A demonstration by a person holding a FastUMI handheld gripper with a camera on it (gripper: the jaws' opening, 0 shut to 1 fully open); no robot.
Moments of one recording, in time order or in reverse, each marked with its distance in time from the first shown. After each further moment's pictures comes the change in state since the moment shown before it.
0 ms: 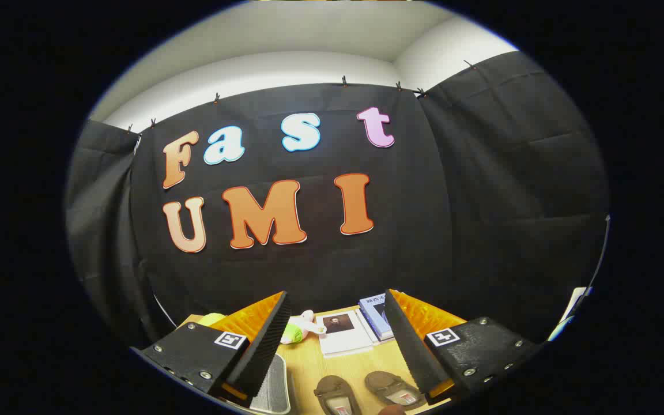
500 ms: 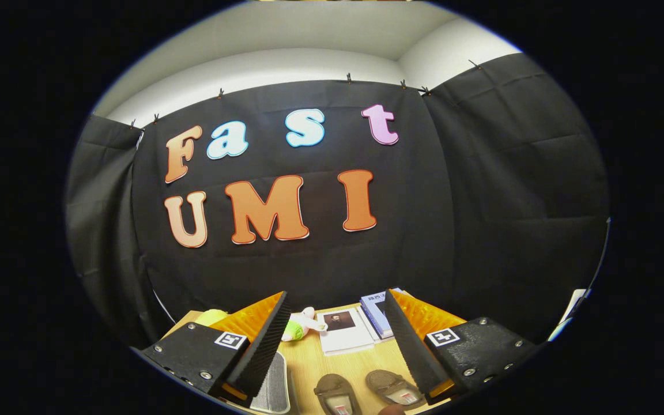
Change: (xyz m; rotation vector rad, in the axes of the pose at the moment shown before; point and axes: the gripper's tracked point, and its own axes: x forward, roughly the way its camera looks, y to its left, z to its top) arm 0.005 0.008 -0.010 -0.010 0.020 0.016
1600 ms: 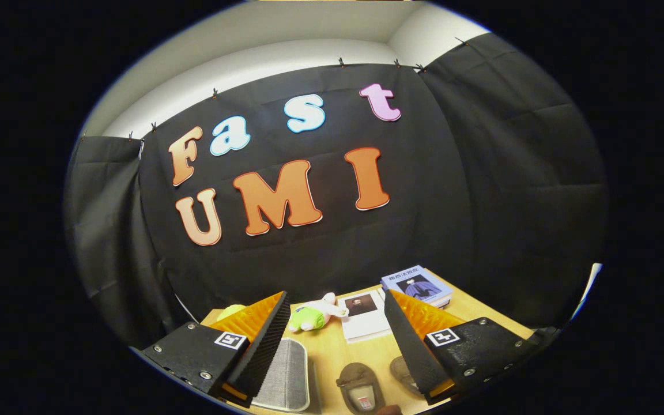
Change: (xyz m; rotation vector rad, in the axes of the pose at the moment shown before) arm 0.004 0.017 -0.044 0.137 0.109 0.107
